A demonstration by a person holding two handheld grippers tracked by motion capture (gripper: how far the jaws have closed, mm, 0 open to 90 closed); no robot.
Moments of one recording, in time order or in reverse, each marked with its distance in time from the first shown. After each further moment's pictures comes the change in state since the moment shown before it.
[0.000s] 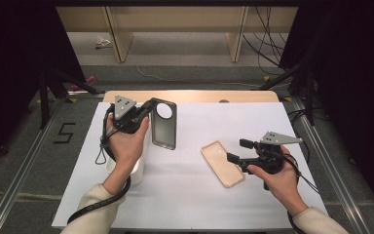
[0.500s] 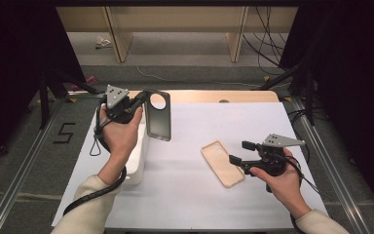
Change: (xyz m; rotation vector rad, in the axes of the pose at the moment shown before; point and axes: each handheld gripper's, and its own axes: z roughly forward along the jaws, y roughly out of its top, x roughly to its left) left arm 0.018 0.019 0.004 -0.011 0.037 -0.016; right arm 0.000 -0.005 -0.006 0.008 -0.003 -0.003
